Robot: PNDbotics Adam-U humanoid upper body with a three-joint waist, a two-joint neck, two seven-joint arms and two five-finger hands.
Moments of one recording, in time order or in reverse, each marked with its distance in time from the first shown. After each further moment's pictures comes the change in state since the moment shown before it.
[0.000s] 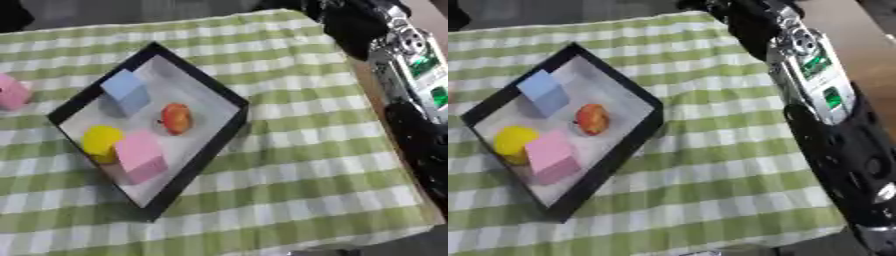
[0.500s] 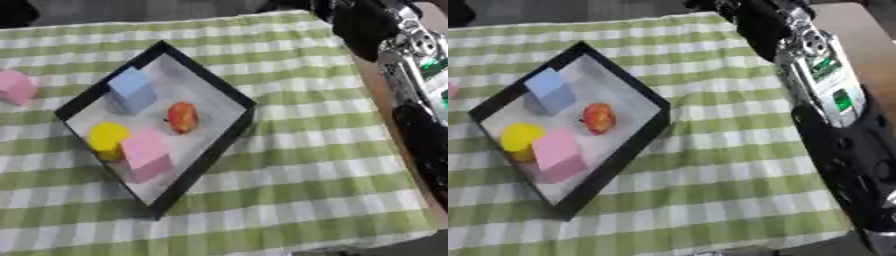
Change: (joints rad) left arm -0.016 0.004 0.044 0.150 -0.028 -0.002 0.008; right arm -0.001 0.000 0.000 0.000 0.000 -0.003 -0.002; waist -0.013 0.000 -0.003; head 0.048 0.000
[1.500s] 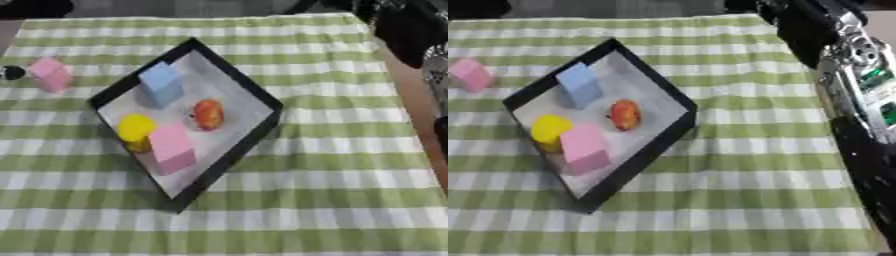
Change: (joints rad) left arm -0.053 -0.031 0.017 0.076 -0.004 0.057 -0.029; right arm -0.009 -0.001 0.000 0.000 0.015 -0.003 0.005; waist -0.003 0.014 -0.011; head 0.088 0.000
